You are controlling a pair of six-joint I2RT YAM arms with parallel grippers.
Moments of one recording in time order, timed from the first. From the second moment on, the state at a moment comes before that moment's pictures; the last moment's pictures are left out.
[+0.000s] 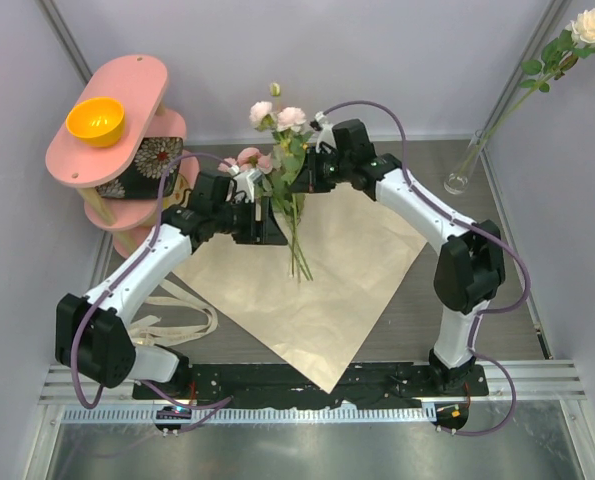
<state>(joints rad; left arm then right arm) -0.41 1.38 1.13 -0.52 0.56 -0.39 0.51 1.87 1.65 -0.34 -0.59 0.45</state>
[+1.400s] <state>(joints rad) -0.41 1.32 1.13 -0.52 0.53 -0.39 -0.02 1.76 1.78 0.20 0.26 -0.50</state>
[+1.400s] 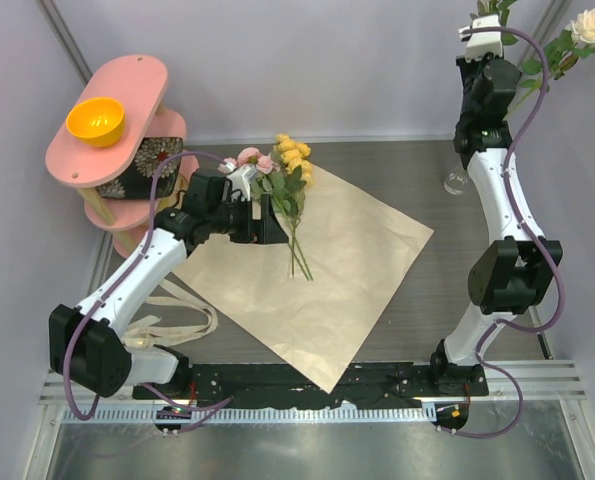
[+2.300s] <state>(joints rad) -0.41 1.36 1.13 -0.52 0.54 -0.39 -0.12 1.79 1.62 0.43 0.19 -0.36</state>
